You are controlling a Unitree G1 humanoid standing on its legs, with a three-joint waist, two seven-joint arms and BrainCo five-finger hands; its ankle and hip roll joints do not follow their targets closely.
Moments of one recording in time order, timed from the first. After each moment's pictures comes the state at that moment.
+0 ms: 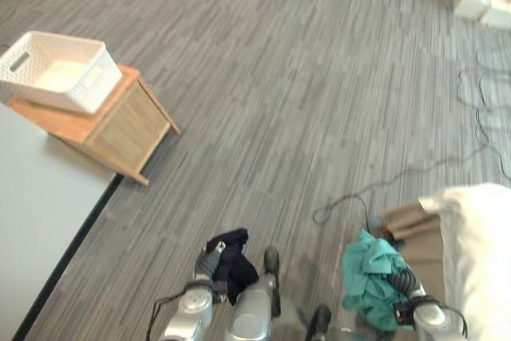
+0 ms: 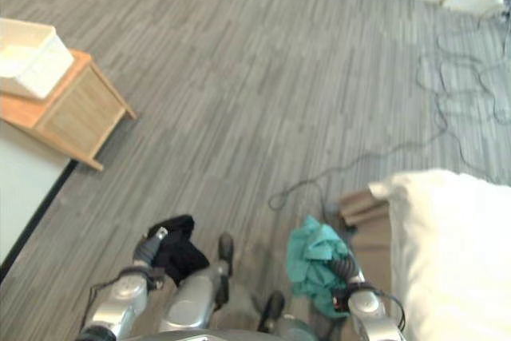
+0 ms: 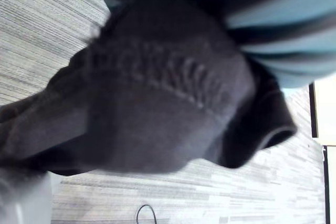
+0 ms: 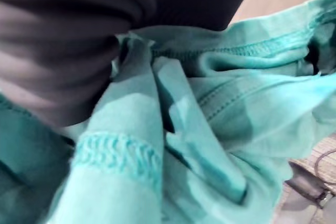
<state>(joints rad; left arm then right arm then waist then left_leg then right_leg) 0.06 0.27 -0.25 0.63 -0.29 -0.10 0.13 0.16 -0.38 0.21 0.56 0.20 -0.05 -0.11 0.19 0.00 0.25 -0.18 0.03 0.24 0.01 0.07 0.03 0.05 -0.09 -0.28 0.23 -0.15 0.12</state>
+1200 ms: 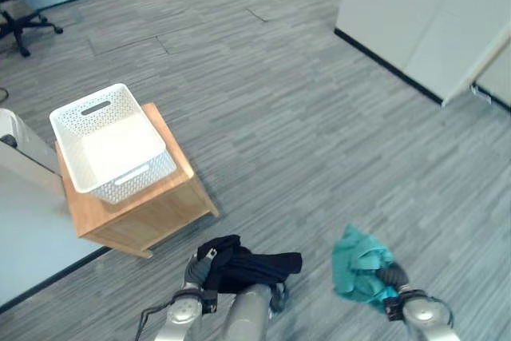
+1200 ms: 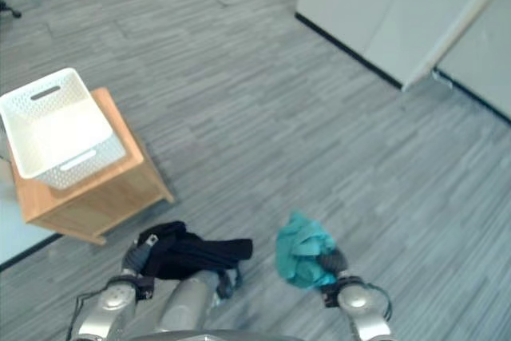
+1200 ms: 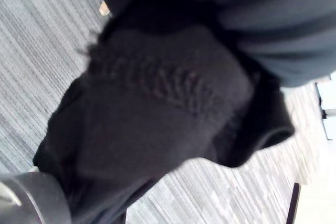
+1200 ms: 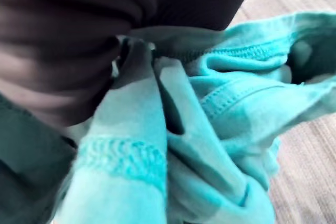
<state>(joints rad) 0.14 0.31 -0.21 0.55 -0.26 -0.08 0.11 0.15 -0.33 0.27 0.51 0.16 -0.04 -0.09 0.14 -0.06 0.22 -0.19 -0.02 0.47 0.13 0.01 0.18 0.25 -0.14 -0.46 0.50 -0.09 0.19</state>
